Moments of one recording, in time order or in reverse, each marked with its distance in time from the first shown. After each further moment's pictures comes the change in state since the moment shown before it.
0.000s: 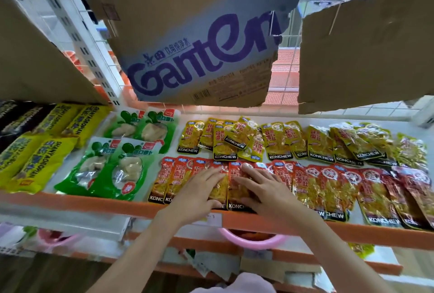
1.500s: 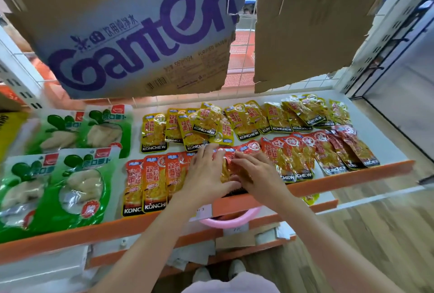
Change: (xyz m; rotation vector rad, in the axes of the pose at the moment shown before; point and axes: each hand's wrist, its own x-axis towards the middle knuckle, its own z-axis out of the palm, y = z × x) left_hand 0.043 0.024 0.012 -0.019 0.064 0.213; right_hand -0.022 -0.028 -0.001 0.063 0.272 0.360
